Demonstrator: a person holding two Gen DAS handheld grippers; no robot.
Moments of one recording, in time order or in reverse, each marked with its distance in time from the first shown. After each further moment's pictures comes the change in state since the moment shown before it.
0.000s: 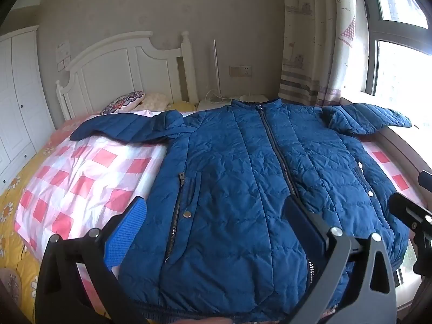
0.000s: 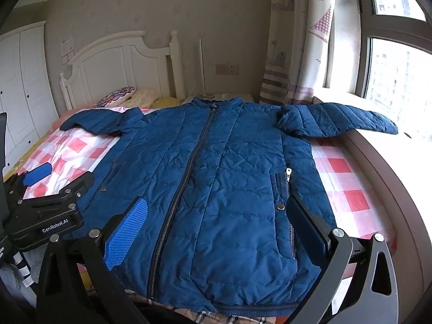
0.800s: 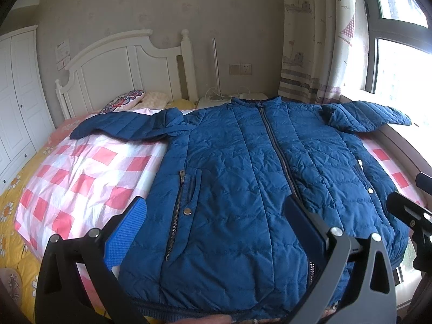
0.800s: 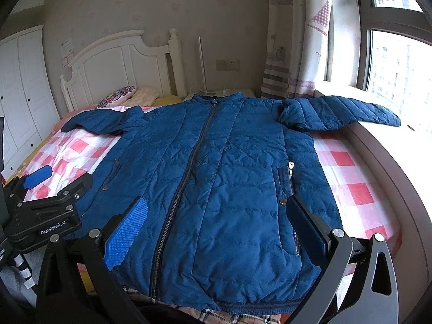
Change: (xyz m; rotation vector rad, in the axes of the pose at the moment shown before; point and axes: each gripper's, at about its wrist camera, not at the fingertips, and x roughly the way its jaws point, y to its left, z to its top) left arm 0.001 -0.001 0.000 0.000 0.008 0.000; right arm 0.004 -0.005 -0.003 0.028 0.023 0.021
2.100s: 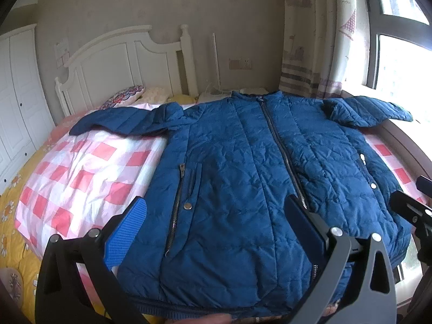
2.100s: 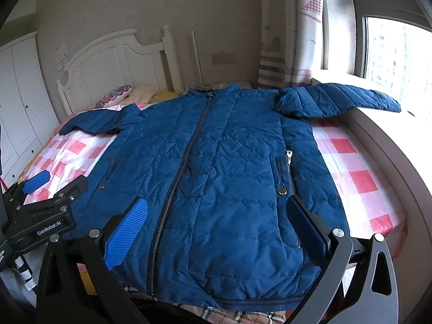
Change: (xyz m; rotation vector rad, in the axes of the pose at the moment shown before) left arm 0.001 0.004 -0.016 -0.005 0.030 0.003; right arm 0.007 -0.012 -0.007 0.048 0.032 0.004
